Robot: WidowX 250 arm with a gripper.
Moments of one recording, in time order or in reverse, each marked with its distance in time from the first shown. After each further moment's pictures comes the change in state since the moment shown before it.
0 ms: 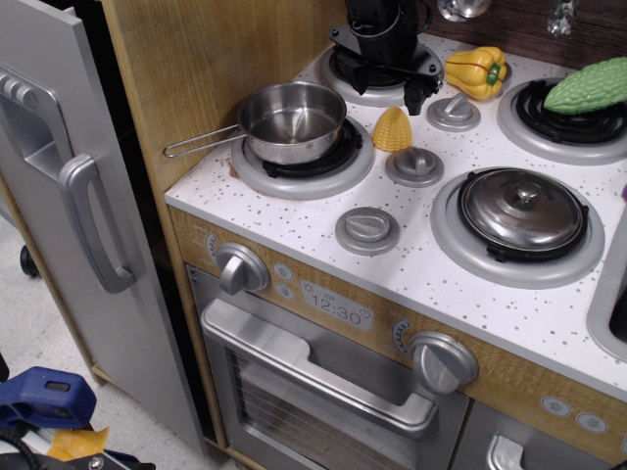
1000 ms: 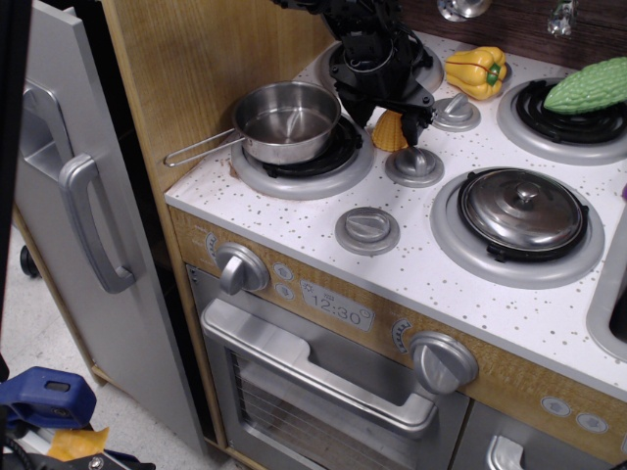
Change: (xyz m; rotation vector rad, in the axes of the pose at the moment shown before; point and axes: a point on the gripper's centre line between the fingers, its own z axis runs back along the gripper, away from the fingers) arm -0.013 -0.003 -0.038 -0.085 0.039 0.019
